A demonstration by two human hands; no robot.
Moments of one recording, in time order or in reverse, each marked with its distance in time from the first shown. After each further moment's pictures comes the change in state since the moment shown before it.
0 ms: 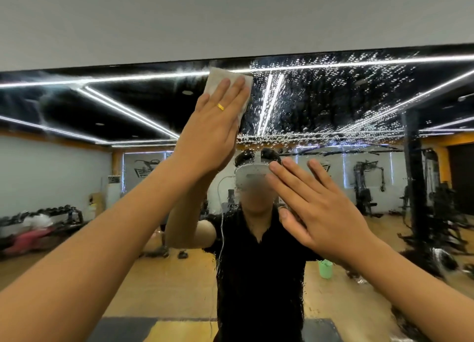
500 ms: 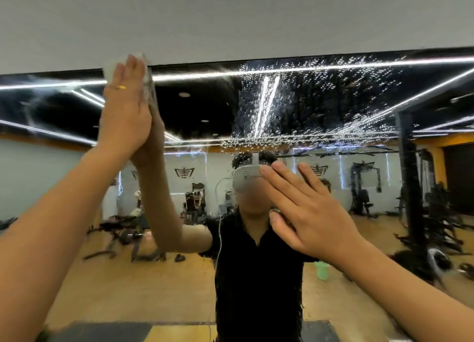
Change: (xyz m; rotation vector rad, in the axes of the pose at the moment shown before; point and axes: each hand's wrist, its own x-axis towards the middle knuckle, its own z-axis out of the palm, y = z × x) left_hand -0.012 -0.082 -0.042 -0.063 0.246 -0.462; right_hand 0.001 -0.001 0.004 0.032 0.045 -0.010
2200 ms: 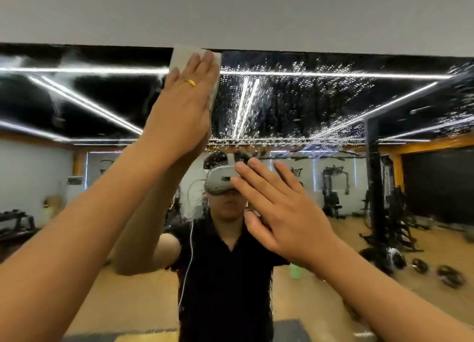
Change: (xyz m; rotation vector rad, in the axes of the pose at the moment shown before) left_hand -0.013 0.090 0.059 0.036 -0.124 0.430; right_hand -0.001 0.002 -0.004 0.015 -0.024 0.005
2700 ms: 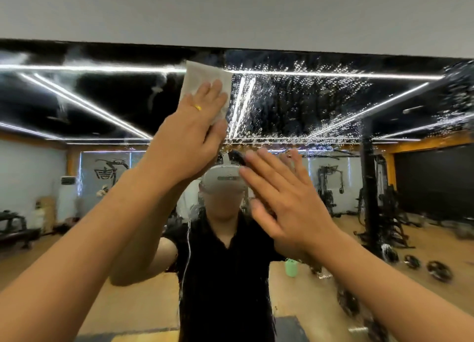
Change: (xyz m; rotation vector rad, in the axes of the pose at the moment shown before) left_hand -0.042 0.014 -0.001 -0.202 -0.042 0.003; right_hand 0.007 -0.001 -0.005 0.041 0.098 0.073
